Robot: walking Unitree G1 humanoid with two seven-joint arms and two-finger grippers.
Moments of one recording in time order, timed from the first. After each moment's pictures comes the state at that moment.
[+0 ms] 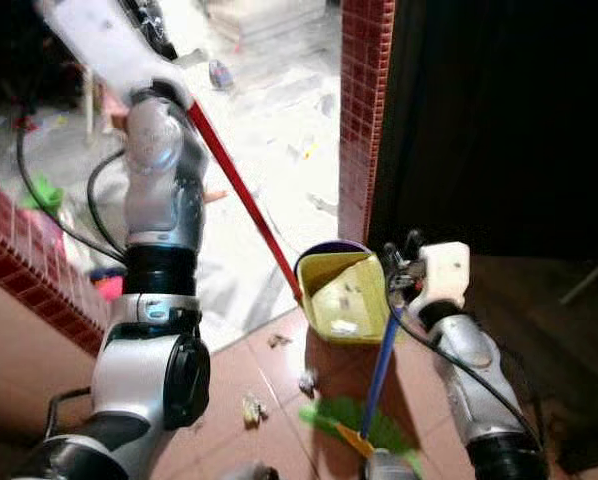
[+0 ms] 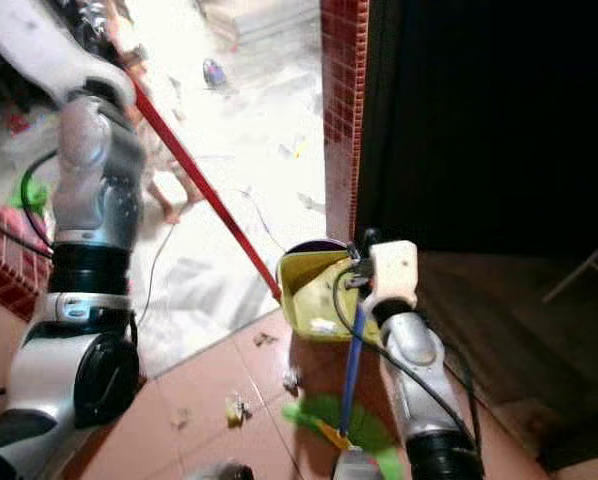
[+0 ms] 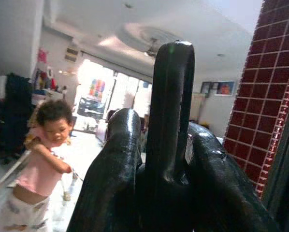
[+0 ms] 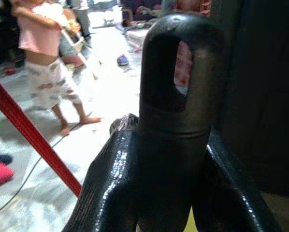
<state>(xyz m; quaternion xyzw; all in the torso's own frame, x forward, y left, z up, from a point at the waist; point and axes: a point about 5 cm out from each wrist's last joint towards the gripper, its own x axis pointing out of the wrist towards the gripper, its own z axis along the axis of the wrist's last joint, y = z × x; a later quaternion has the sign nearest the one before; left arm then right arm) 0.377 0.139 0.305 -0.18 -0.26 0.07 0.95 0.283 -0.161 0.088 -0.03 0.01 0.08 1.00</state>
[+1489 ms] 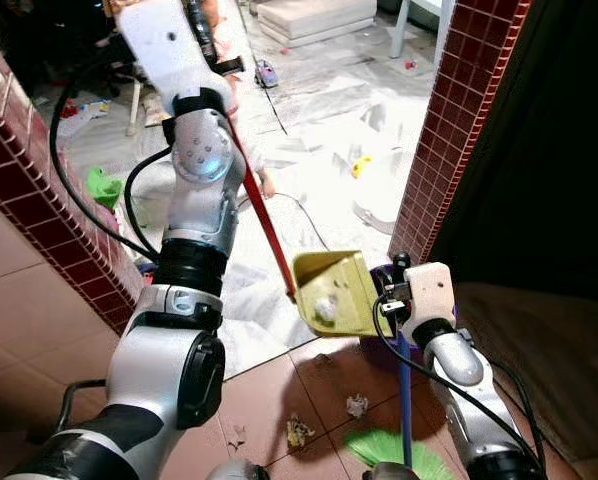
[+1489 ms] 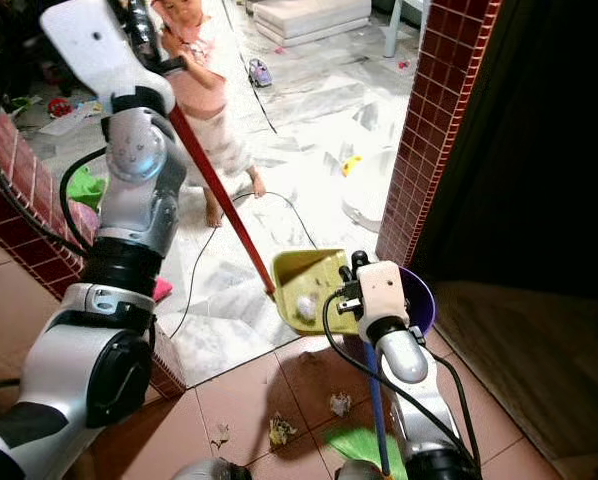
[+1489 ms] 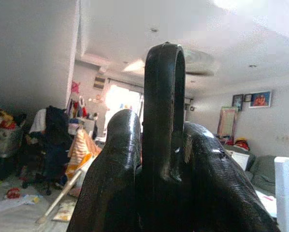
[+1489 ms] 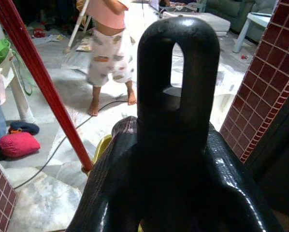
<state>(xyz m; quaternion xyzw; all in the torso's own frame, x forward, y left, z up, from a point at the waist) 0.380 0.101 0.298 -0.10 -0.30 0.08 0.95 0.266 -0.158 0.067 -0.08 0.05 0.10 0.99</state>
